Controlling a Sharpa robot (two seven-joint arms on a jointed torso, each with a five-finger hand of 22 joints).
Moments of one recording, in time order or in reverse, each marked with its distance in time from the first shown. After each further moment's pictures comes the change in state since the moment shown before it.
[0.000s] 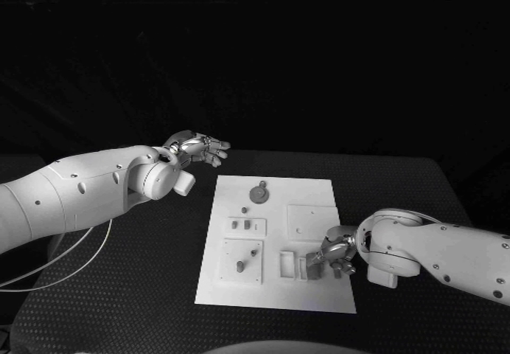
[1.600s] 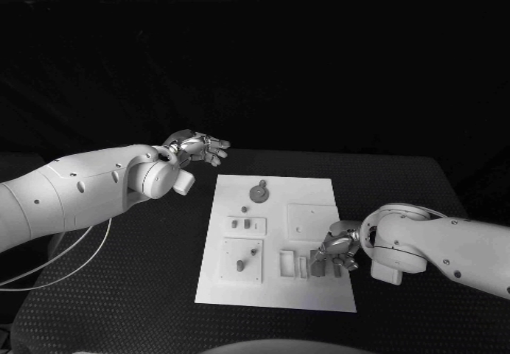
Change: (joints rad) left arm 0.000 -0.002 0.000 0.001 0.001 0.002 -0.003; left_hand -0.004 -0.004 0.000 0.005 0.000 0.000 0.000 0.000 0.000 -0.002 -0.003 0.000 0.000 0.000 0.000 -0.004 0.004 0.000 0.000 0.000 -0.004 0.003; right arm 0.046 -0.032 -0.014 0.050 0.043 -0.022 -0.021; right_hand -0.021 0.102 0.072 -0.142 -0.005 0.100 -0.014 -0.036 -0.021 -0.009 -0.023 0.011 -0.031 -0.005 -0.012 0.023 -0.030 0.003 -0.008 0.016 0.021 0.000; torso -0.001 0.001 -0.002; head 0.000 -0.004
